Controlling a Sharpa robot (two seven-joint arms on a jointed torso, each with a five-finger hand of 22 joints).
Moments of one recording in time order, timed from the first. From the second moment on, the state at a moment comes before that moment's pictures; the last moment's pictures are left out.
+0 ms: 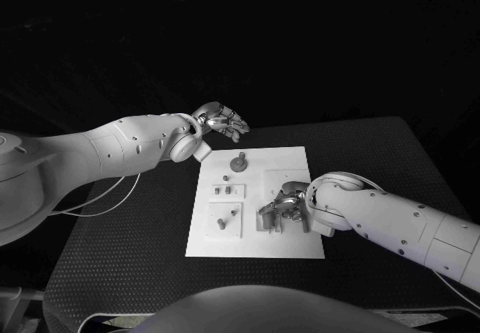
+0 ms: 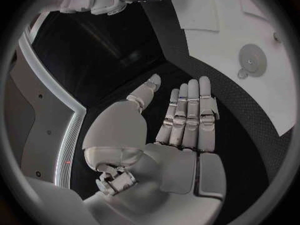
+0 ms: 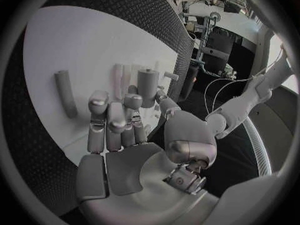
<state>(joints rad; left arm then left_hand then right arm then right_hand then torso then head) 1.21 -0.72 -0.12 1.01 -0.45 -0.10 0.26 1.06 -0.06 0.42 -0.29 0.05 0.85 0.18 0.35 0.41 1.13 0.14 0.07 0.25 0.95 0.08 0.57 0.58 0.05 1.07 -0.02 0.08 0.89 1.11 -0.35 -0.15 1.19 -1.04 0.15 -0.42 0.74 0.07 0.38 -0.20 0.09 1.04 0.07 0.28 0.64 1.24 -0.04 0.93 1.07 1.28 -0.13 1.40 1.03 0.19 1.16 -0.06 1.04 1.31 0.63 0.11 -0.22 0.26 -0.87</state>
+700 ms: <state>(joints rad) 1.21 -0.72 -0.12 1.01 -0.45 -0.09 0.26 1.05 -0.05 0.42 -0.28 0.05 0.85 0.18 0.35 0.41 1.13 0.14 0.07 0.25 0.95 0.08 0.57 0.59 0.05 1.07 -0.02 0.08 0.89 1.11 -0.35 -0.15 1.19 -1.03 0.16 -0.43 0.74 0.07 0.38 -0.19 0.08 1.04 0.07 0.27 0.64 1.23 -0.04 0.93 1.07 1.27 -0.13 1.40 1.03 0.20 1.16 -0.06 1.04 1.31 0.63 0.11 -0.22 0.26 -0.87</state>
